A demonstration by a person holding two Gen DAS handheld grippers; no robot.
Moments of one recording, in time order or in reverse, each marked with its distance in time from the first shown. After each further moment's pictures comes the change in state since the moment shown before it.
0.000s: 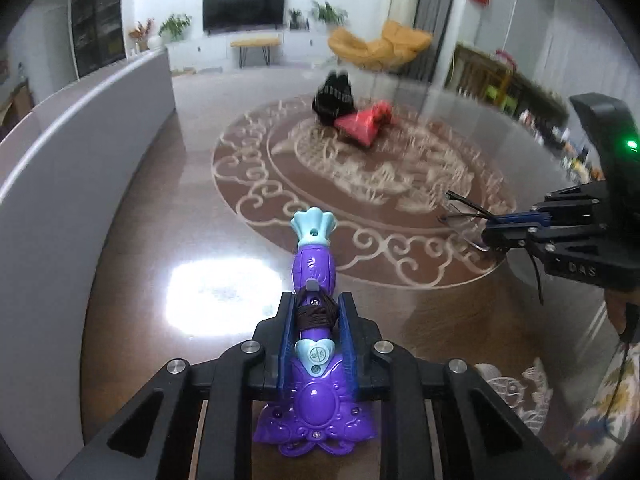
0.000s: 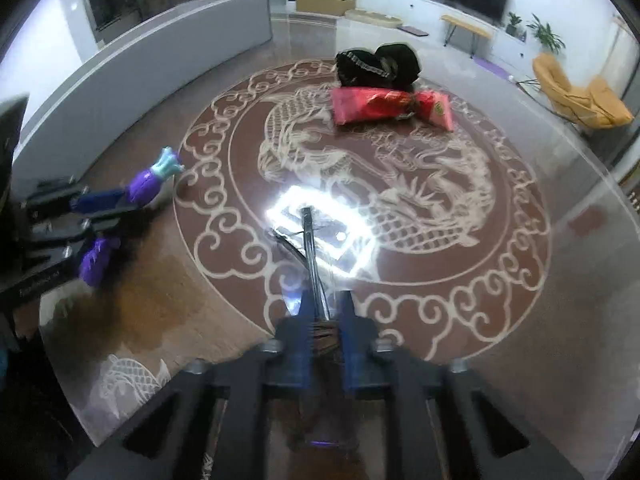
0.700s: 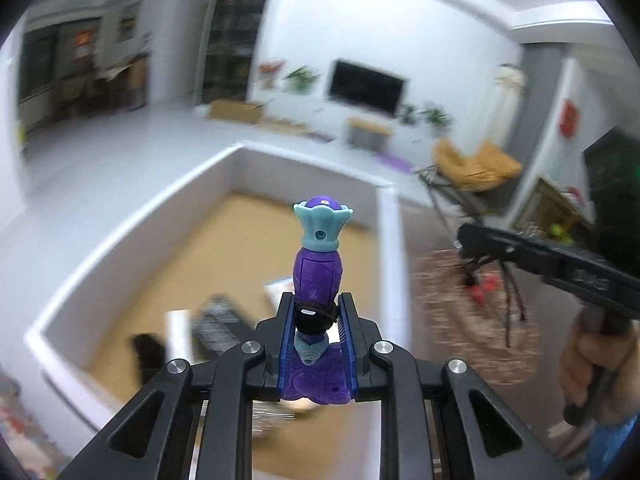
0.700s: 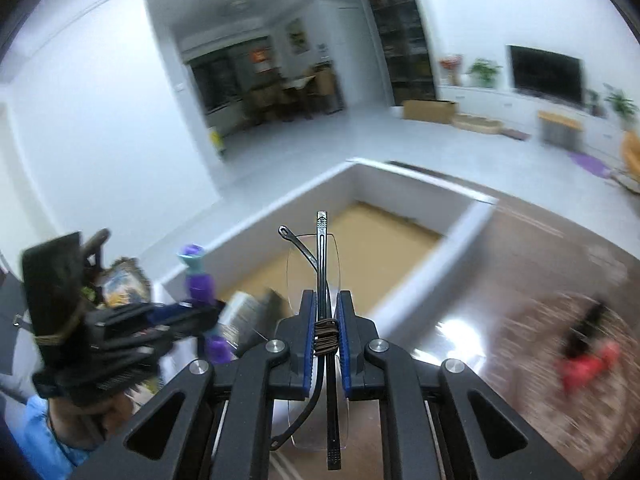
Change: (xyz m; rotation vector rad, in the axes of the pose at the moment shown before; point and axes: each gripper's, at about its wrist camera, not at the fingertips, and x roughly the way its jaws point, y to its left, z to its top) left arm -0.195 0.212 0.002 -0.364 -0.238 0.223; right arm -0.081 0.225 0.189 -0.085 -0.385 0.425
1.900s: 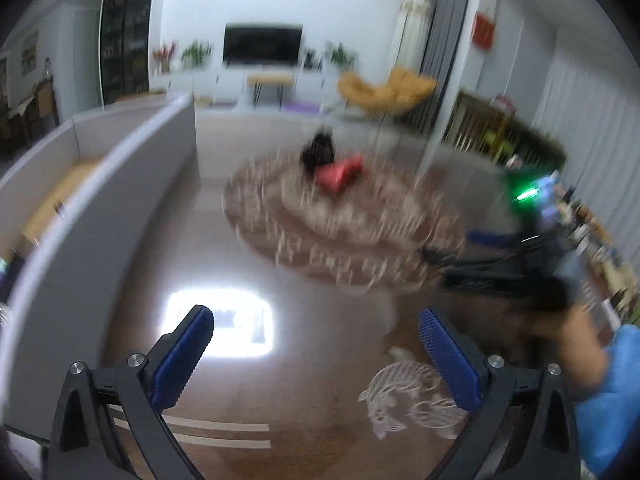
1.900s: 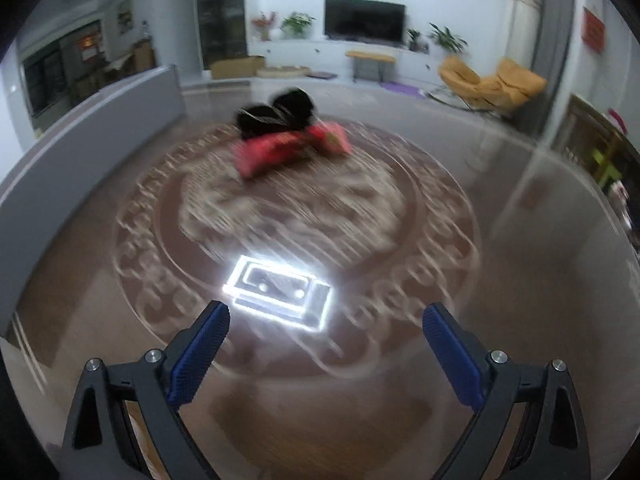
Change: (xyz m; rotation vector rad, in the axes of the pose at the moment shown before) left arm 0.049 -0.237 -0.130 0.283 0.145 -0.210; right arm -0.108 -0.209 -0.232 0.270 0.127 -0.671
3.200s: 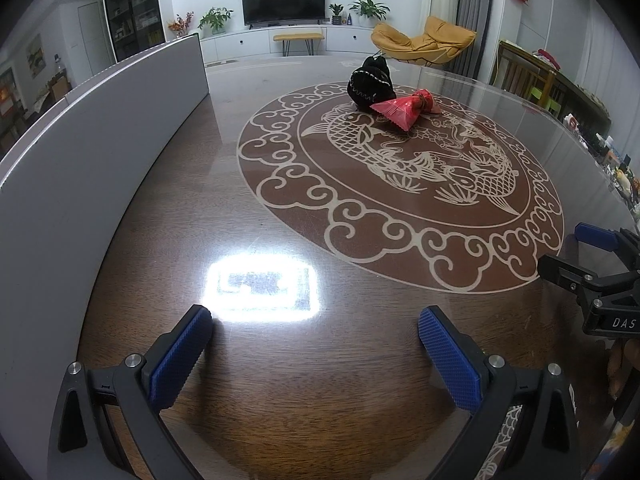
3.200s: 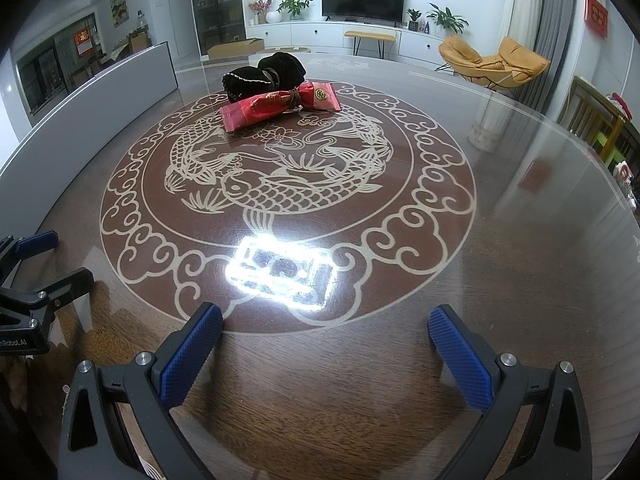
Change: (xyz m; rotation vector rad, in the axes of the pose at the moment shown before) left arm 0.084 0.018 -0.005 0.029 0.141 0.165; right arm 0.011 -0.007 -0.022 0.008 0.064 0.024
